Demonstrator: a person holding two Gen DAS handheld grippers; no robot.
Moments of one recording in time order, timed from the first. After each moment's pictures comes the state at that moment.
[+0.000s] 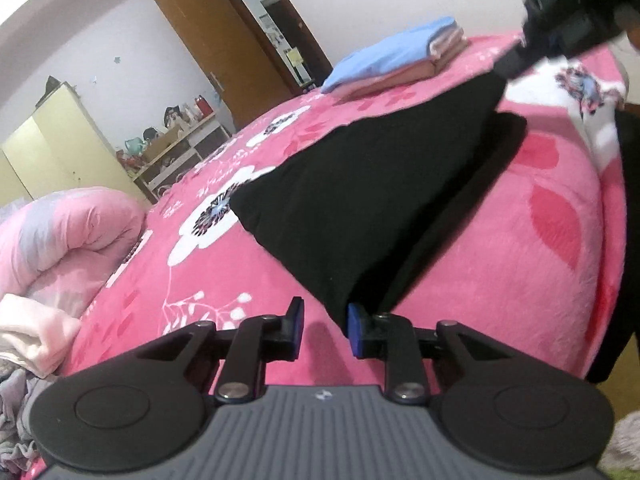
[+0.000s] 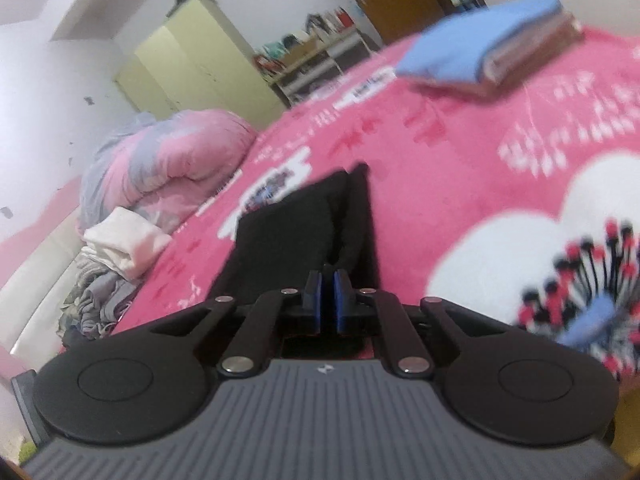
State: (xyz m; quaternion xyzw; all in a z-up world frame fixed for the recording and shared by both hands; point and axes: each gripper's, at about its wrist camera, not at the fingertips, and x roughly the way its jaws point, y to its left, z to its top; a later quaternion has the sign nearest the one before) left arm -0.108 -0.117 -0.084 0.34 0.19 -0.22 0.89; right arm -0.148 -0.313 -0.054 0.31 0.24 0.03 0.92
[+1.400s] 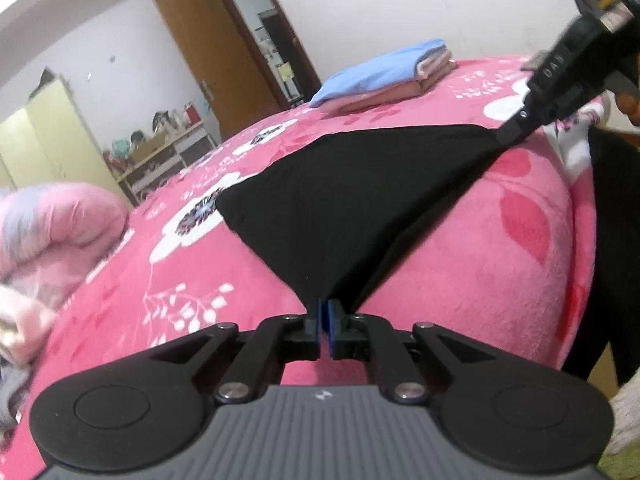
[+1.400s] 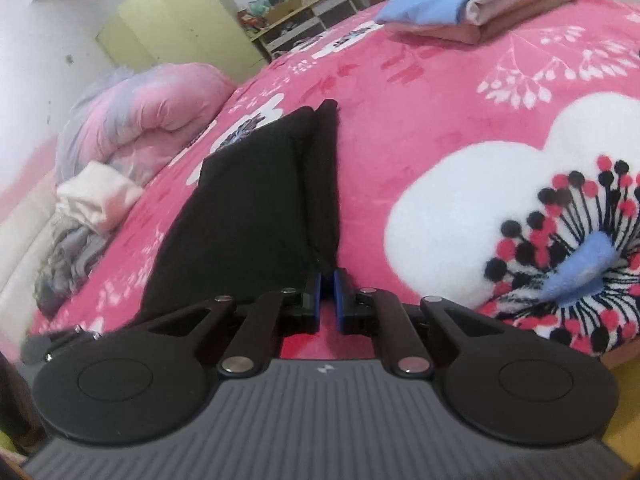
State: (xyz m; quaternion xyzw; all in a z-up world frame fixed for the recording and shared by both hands) left arm -0.118 -0.090 -0.087 0.28 0.20 -0.25 0.90; right arm -0.146 -0.305 -0.086 0.28 0.30 0.02 0.91
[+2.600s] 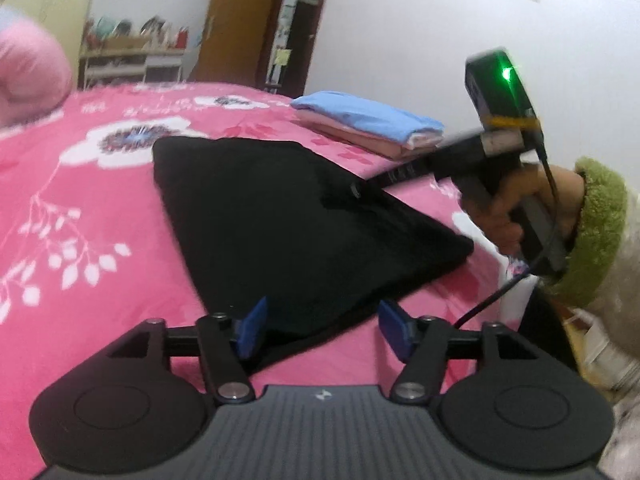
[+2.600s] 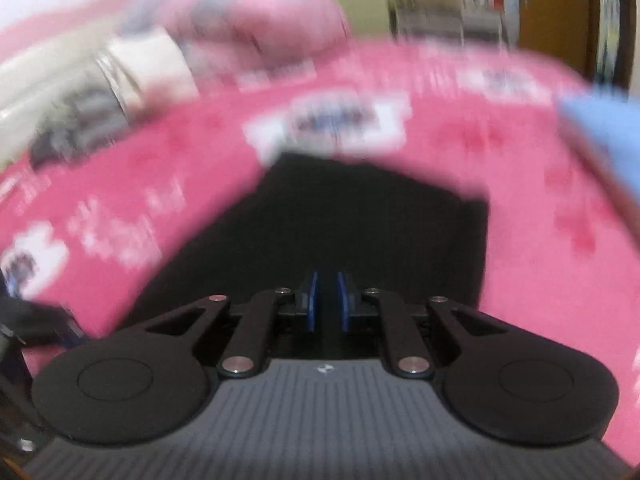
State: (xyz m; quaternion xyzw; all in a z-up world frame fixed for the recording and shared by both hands) left arm -0.068 -0.080 -0.086 0.03 0.28 -0.36 0.89; right arm 0.007 -0.245 -0.046 0.02 0.36 0.14 0.92
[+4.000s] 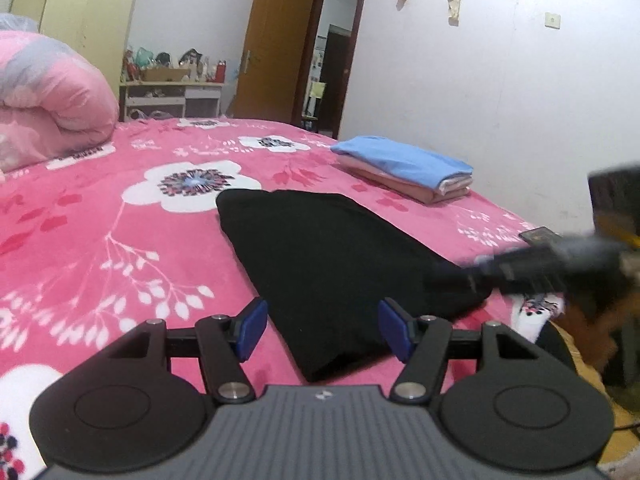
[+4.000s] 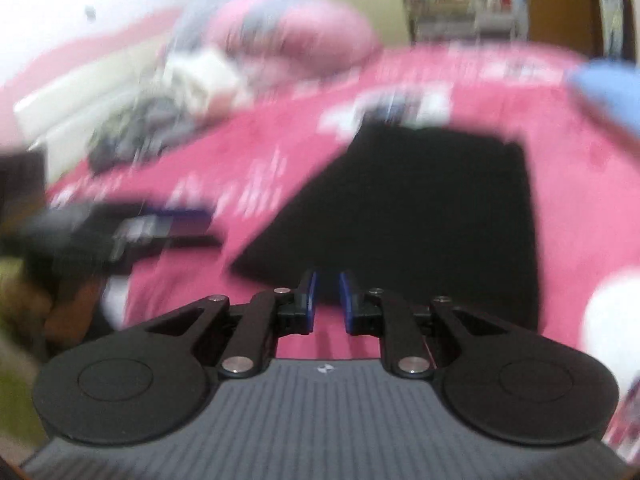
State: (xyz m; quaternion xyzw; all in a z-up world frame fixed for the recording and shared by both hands) left arm -0.081 -0.036 -0.042 0.01 0.25 -0.30 0.92; right arm -0.117 -0.211 -0.037 0.07 0.29 0.17 0.94
